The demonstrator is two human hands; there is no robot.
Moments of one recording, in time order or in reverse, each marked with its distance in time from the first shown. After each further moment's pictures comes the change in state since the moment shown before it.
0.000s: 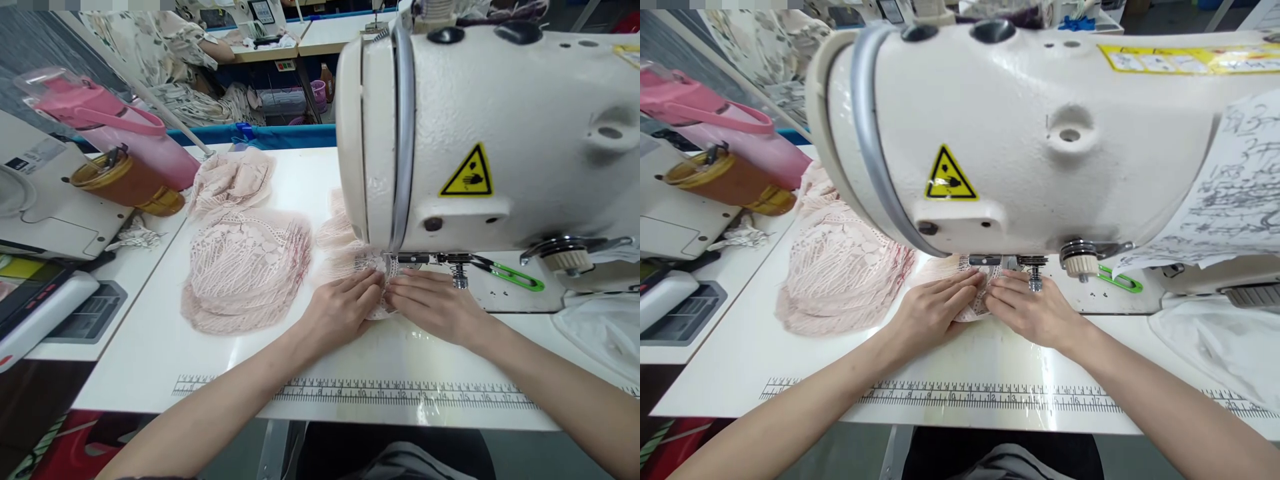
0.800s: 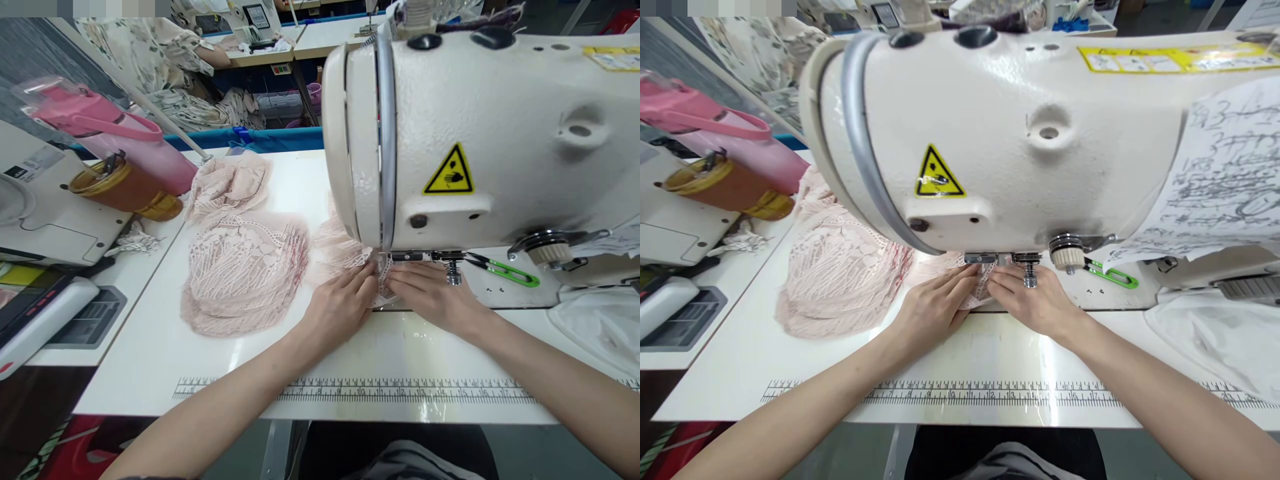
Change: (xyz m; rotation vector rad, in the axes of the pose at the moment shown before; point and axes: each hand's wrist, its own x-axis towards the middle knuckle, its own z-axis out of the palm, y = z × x) left_hand 0.003 0.004 0.006 0.123 -0.040 -0.088; right_hand 0.004 0.009 0.006 -0.099 0.014 0.047
